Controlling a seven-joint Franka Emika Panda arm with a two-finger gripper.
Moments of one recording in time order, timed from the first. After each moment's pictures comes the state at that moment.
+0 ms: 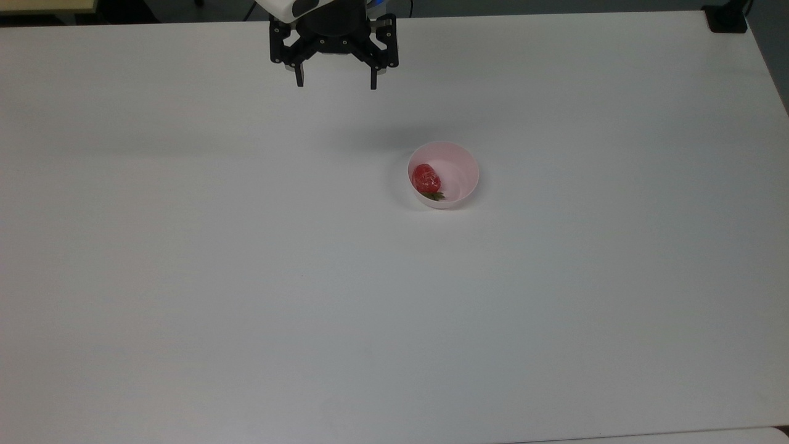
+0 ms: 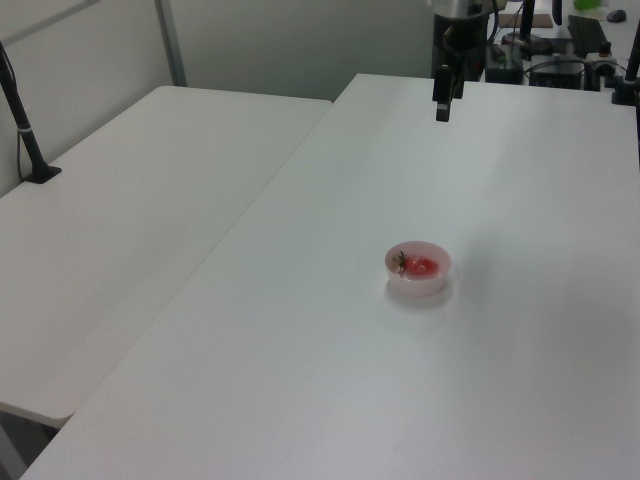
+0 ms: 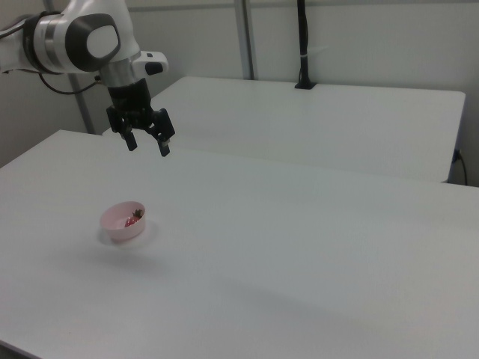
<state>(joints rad) 0.14 0.08 -0.06 -1.66 -0.04 1.78 0.07</state>
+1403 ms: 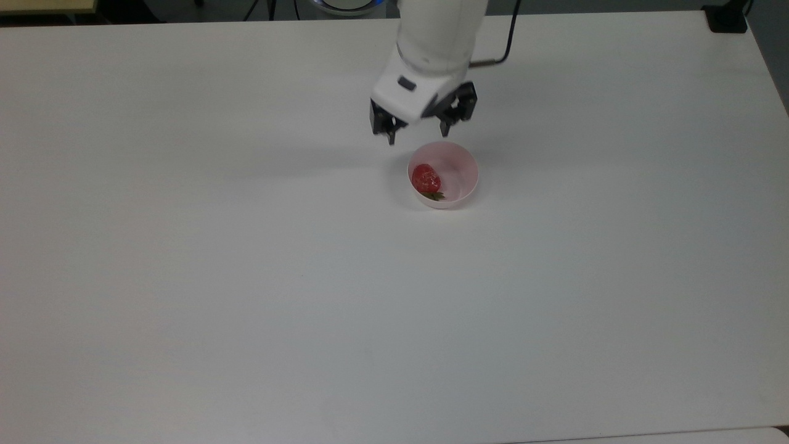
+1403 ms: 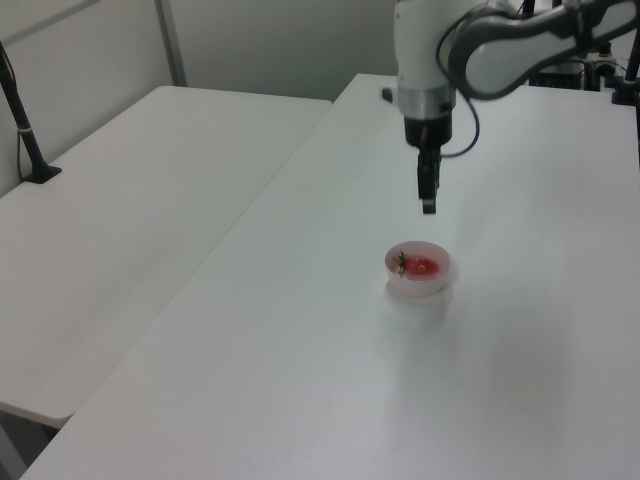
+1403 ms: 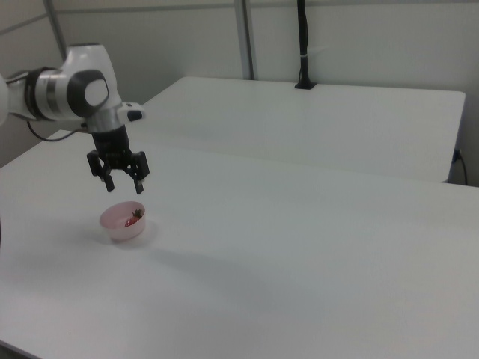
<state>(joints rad) 0.31 0.26 -0.05 -1.72 -0.02 1.90 0.04</state>
